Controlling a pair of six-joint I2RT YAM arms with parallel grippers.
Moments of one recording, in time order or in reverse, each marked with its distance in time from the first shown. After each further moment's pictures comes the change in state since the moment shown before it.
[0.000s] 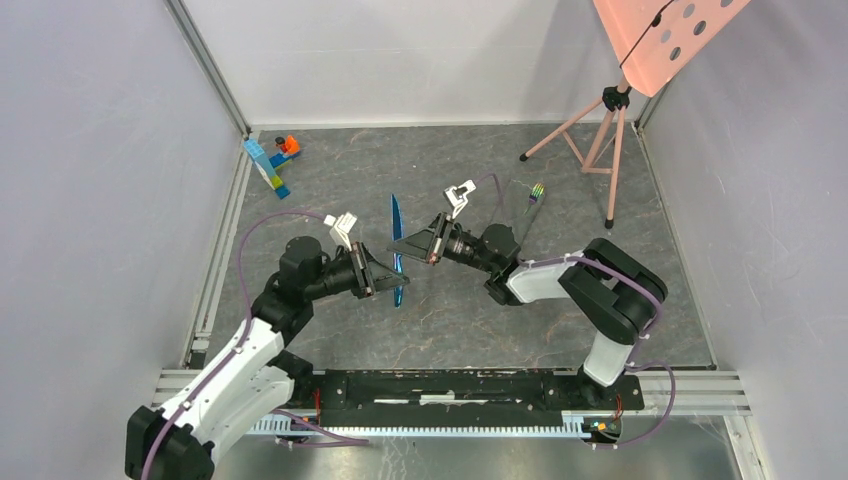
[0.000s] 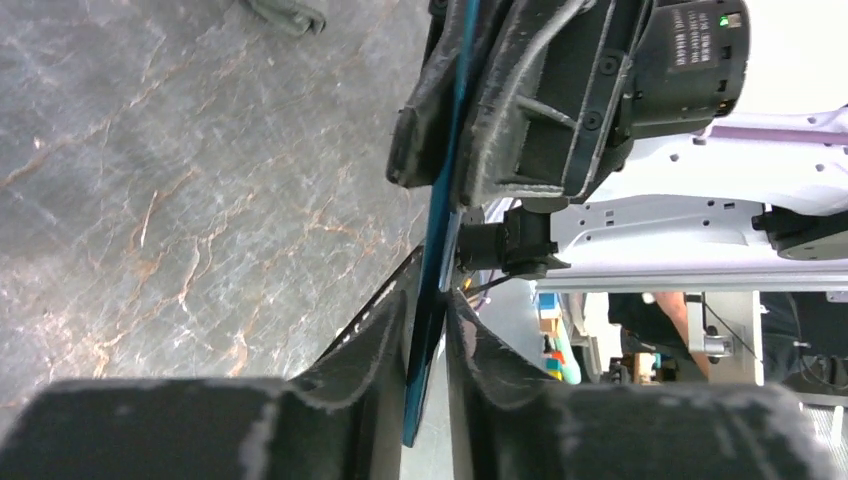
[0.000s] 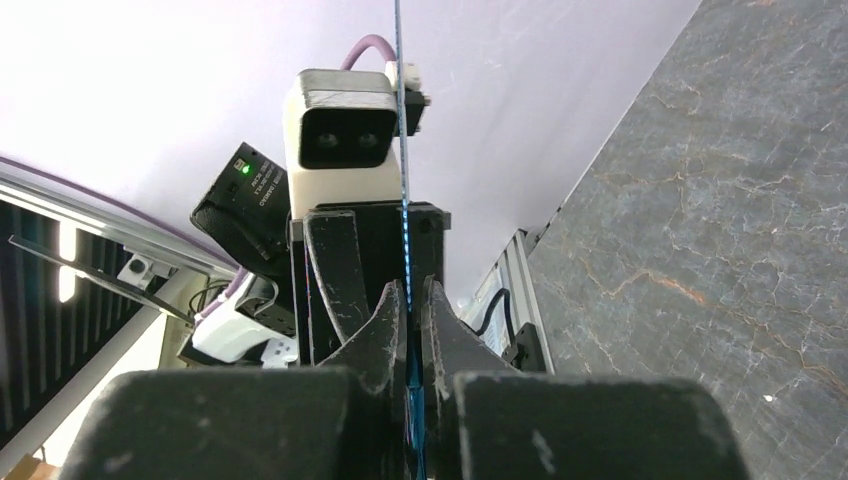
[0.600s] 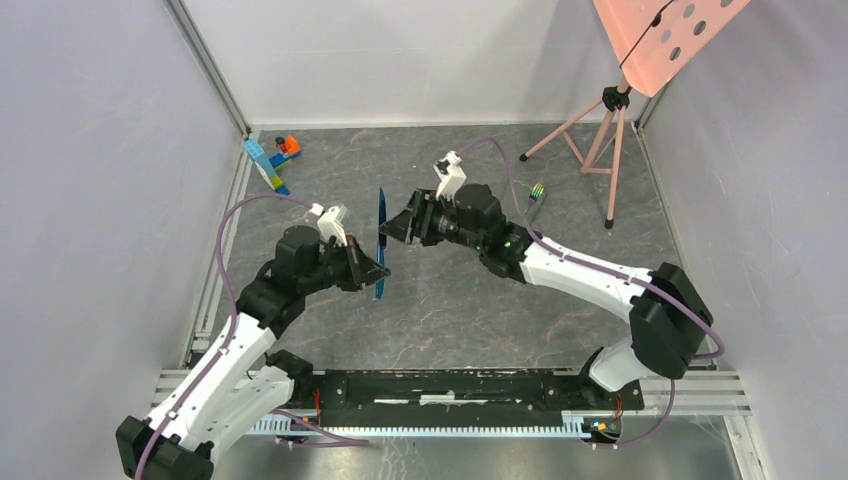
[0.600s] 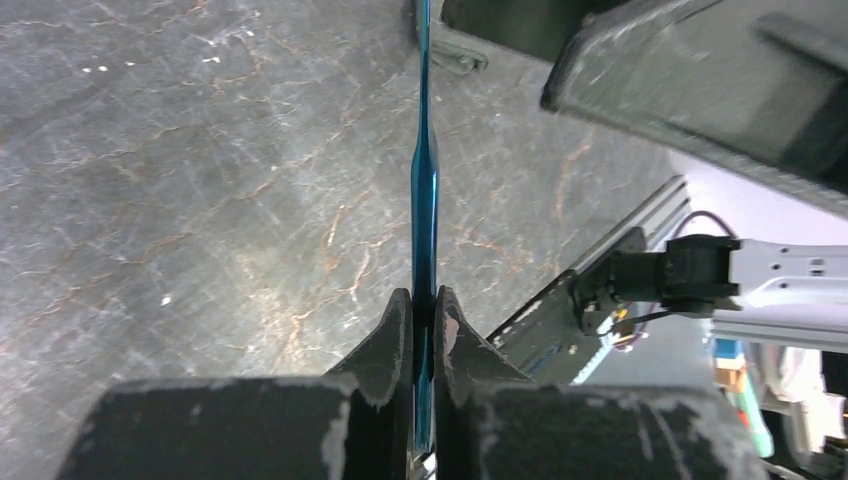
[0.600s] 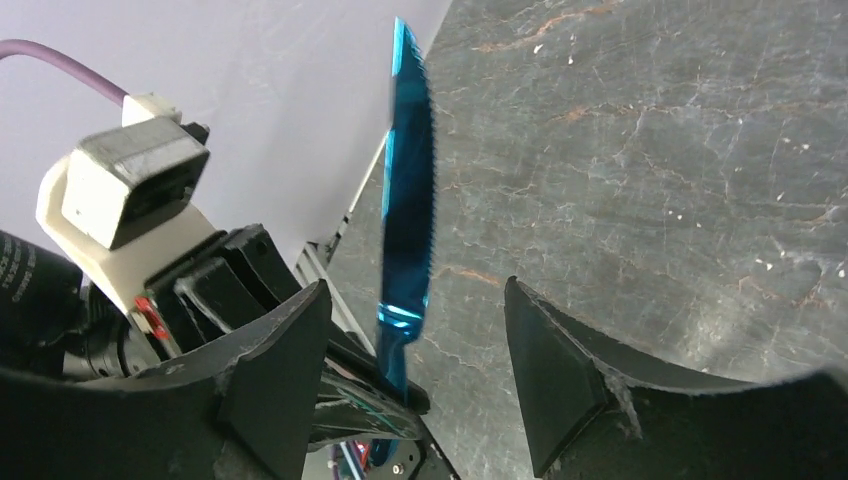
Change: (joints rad) left arm -0.011 -0.027 0.178 -0.338 -0.254 0.298; right arm 0.054 -0.280 0.278 -1.002 0.311 -0.436
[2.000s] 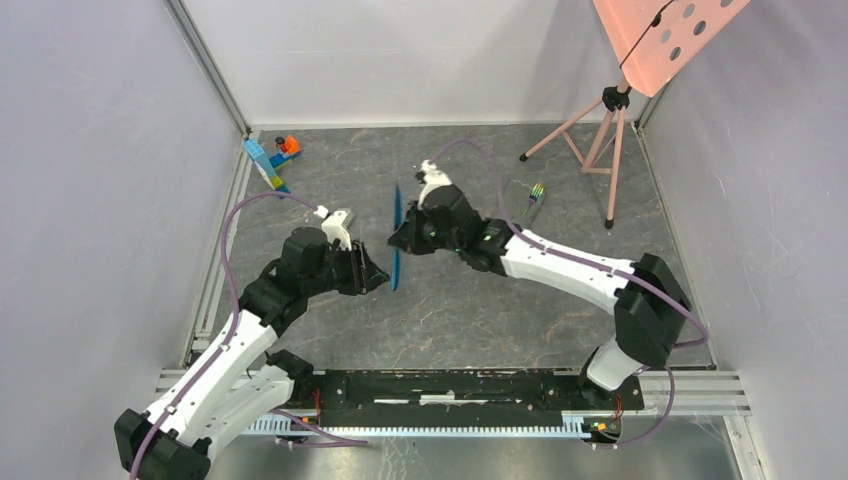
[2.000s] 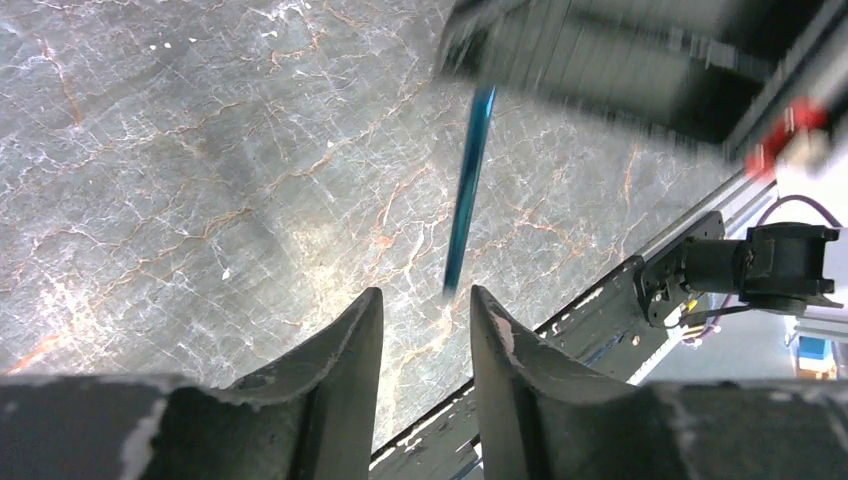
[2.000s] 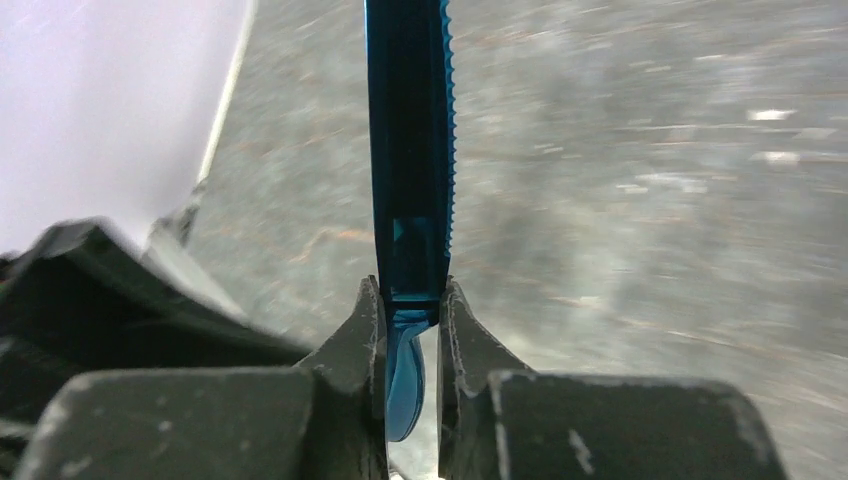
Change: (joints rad) left arm -0.035 0.025 0.021 -0.097 -0.104 0.117; right arm 0.093 0.134 0.252 -0.413 0.166 -0.128
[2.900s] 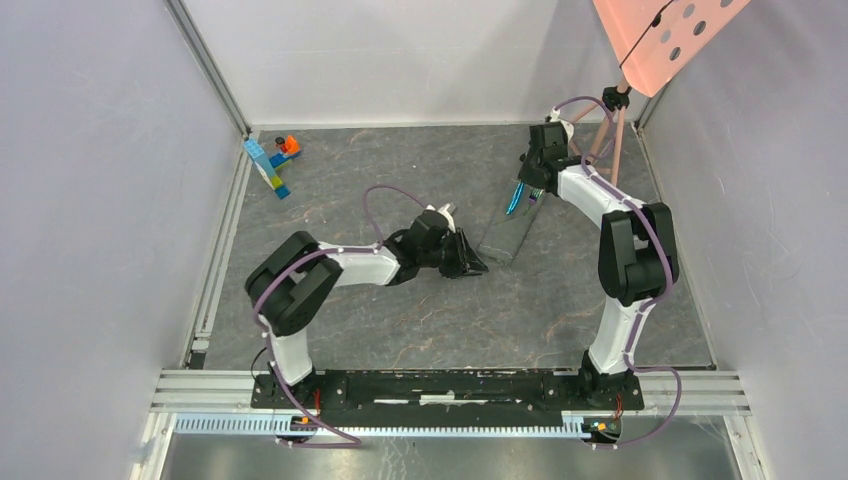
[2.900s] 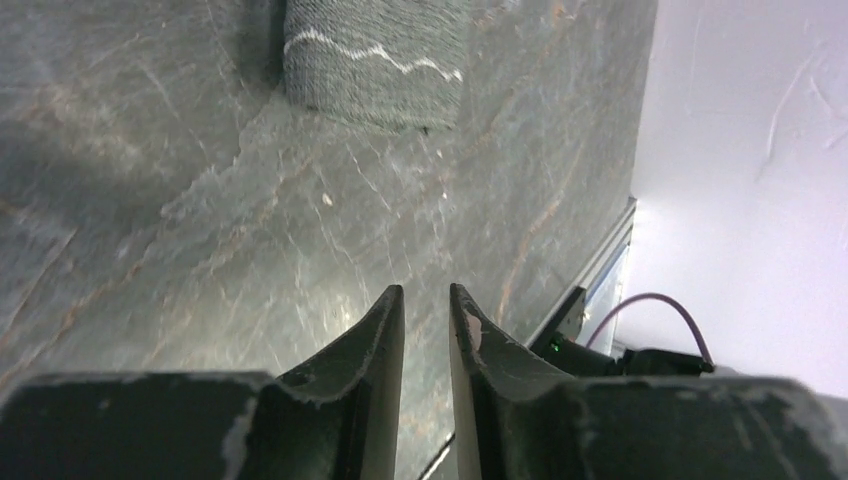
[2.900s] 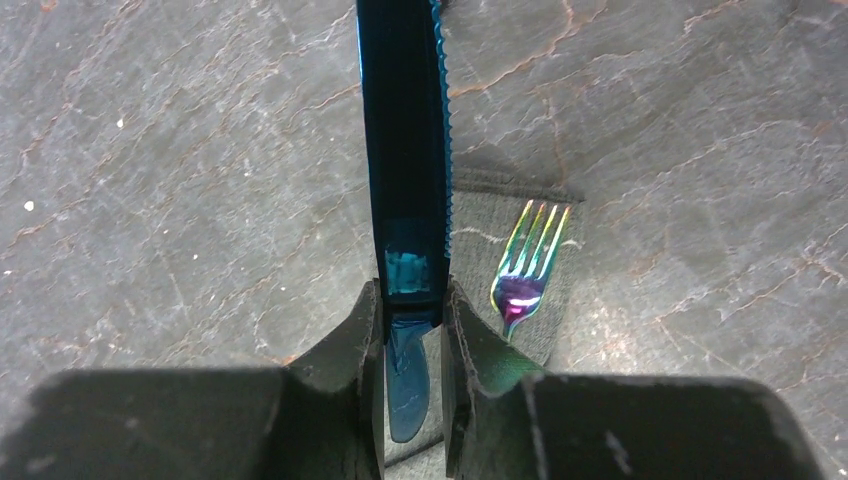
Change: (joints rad) left arm -0.323 1.019 0.262 0.752 0.025 -0.520; right arm -0.718 0.272 0.168 -0.155 0.206 -0.186
